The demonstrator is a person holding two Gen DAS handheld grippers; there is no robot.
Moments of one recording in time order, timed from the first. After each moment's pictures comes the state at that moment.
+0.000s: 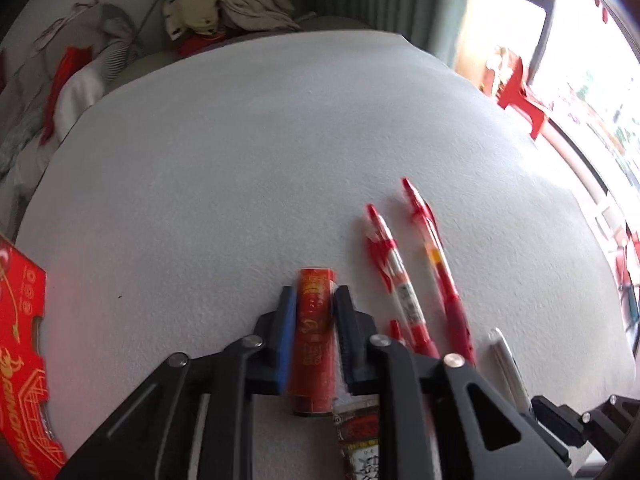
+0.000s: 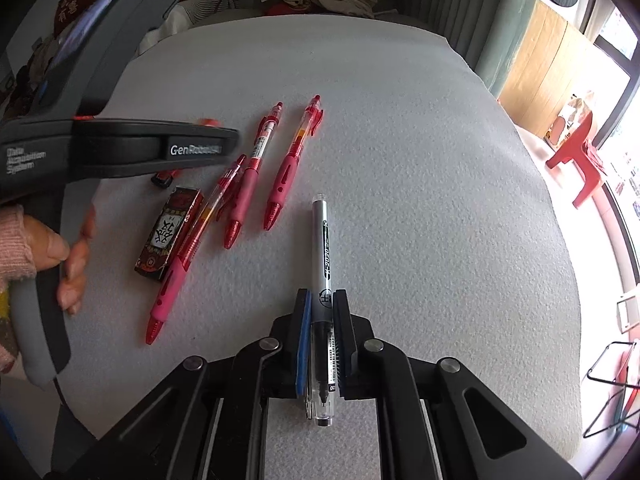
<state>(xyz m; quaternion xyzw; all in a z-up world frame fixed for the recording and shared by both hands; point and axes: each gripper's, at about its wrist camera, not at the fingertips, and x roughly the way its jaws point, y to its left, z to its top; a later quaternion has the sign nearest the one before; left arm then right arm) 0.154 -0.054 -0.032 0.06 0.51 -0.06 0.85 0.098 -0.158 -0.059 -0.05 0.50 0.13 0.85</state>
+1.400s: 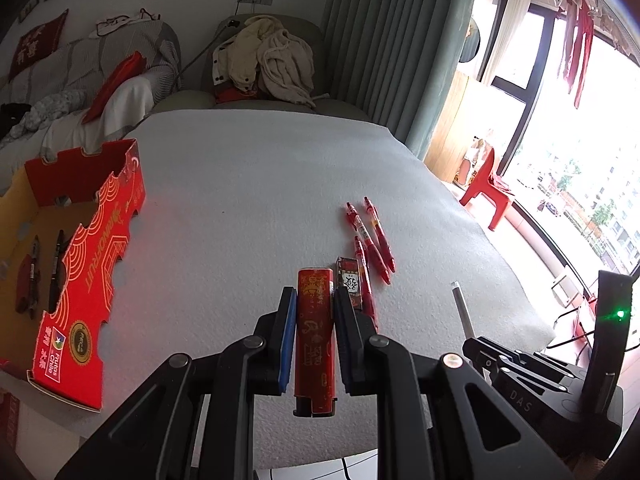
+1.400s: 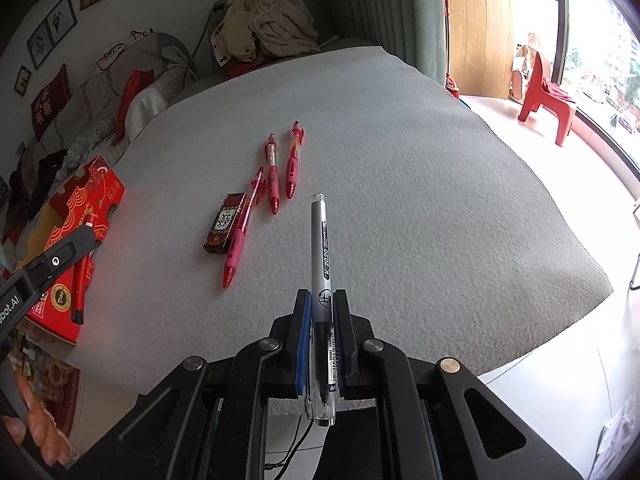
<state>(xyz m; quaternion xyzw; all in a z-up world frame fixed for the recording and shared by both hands) -0.046 0.017 0.058 -0.06 0.38 -0.07 0.92 0.007 -0.185 -0.036 0.09 0.45 0.09 0.88</state>
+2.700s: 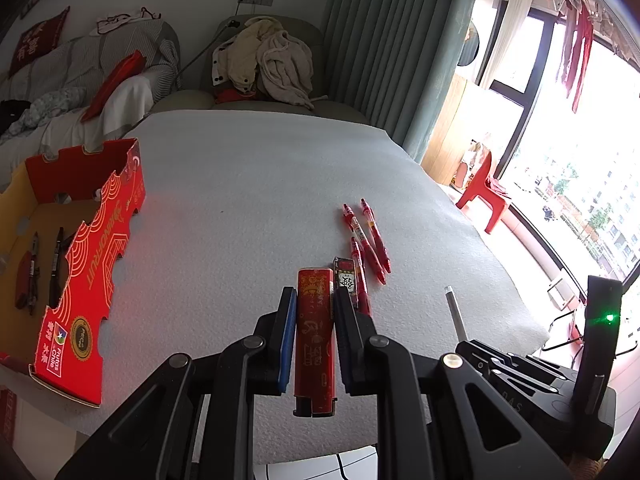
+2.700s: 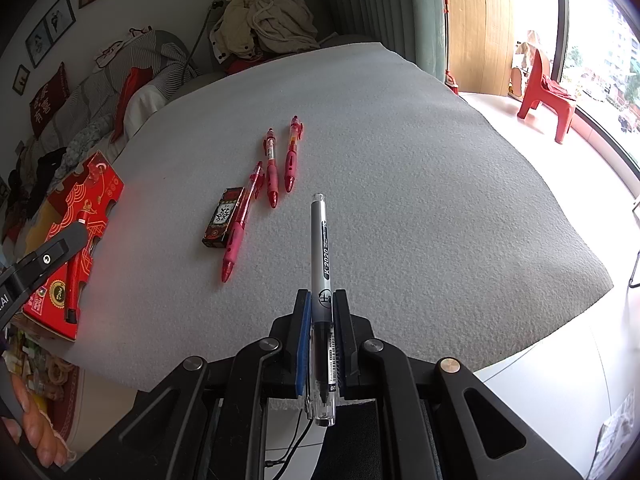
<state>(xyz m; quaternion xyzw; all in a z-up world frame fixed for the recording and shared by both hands) -0.048 0.014 0.057 -0.07 0.38 -0.07 0.92 0.004 -0.184 -0.038 0.09 0.45 0.09 0.88</state>
